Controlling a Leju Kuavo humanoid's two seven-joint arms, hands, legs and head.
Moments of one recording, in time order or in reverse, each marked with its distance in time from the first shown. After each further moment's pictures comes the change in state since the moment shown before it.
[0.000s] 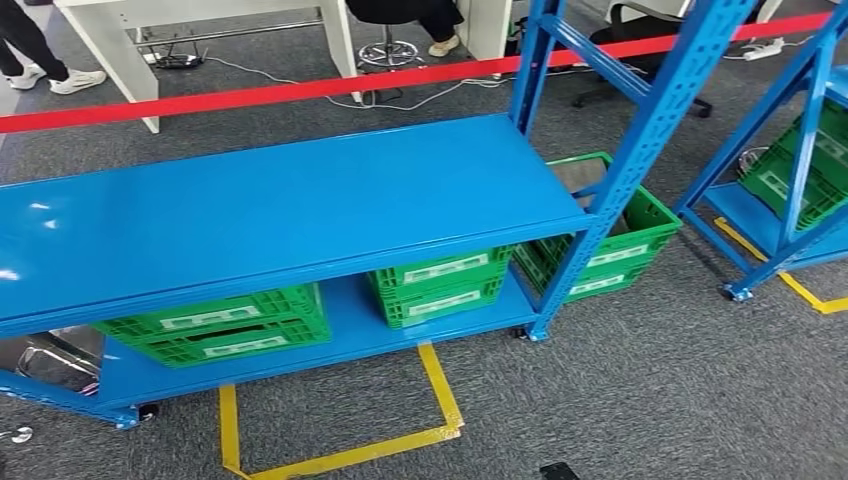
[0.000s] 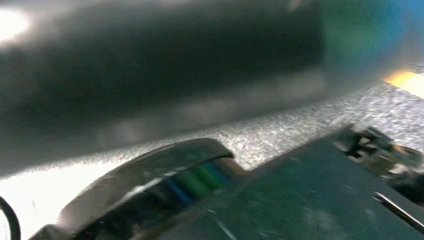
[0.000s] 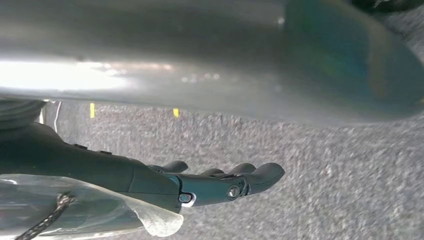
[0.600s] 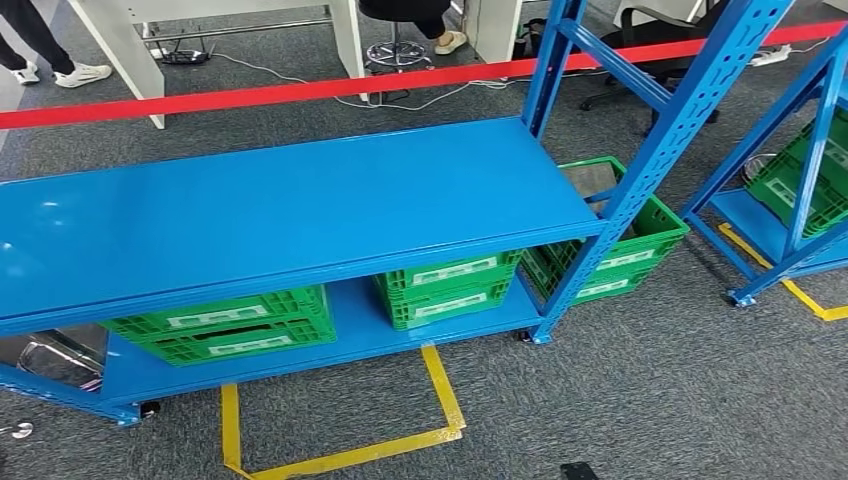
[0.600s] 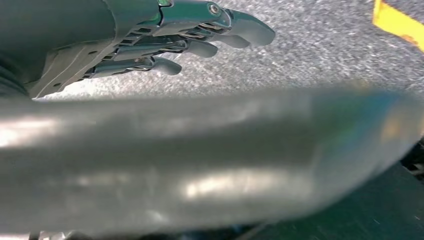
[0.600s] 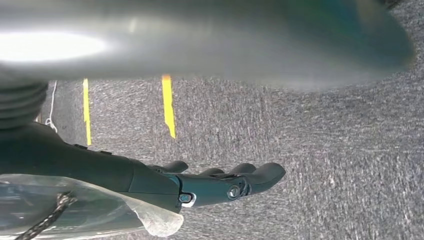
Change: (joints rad) left arm 0.033 0.045 -0.106 -0.007 0.271 -0.066 0.084; right arm 0.023 -0.031 0.134 -0.009 -0.295 0.058 0.007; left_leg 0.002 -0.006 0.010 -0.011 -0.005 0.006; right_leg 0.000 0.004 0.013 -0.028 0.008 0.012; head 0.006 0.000
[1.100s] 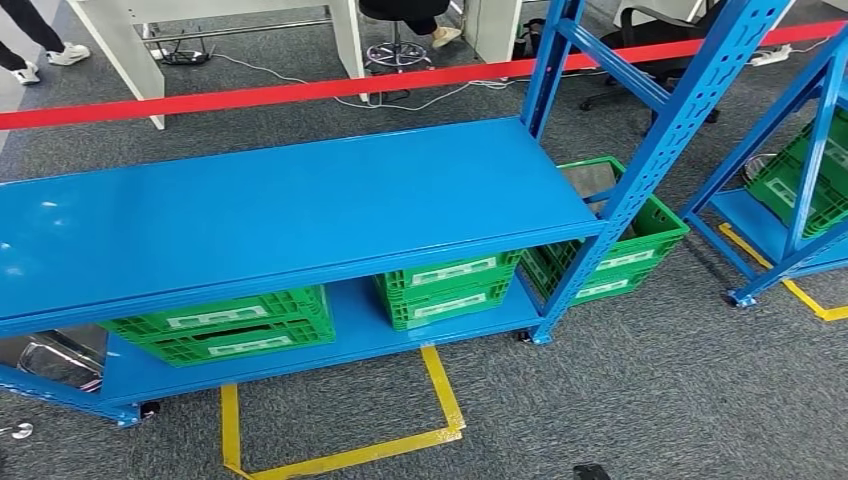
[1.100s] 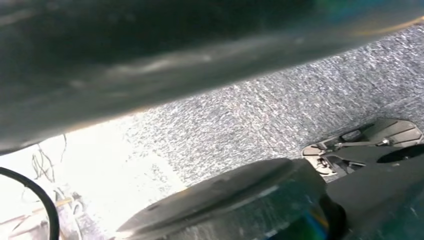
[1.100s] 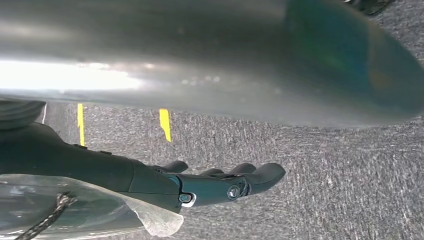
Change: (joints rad) left arm 0.051 0.052 -0.217 -0.026 0.329 -0.050 0.041; right arm 0.050 -0.039 0.267 -0.027 -0.303 0.042 0.010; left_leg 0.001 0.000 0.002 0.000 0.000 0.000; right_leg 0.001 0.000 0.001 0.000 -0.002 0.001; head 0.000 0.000
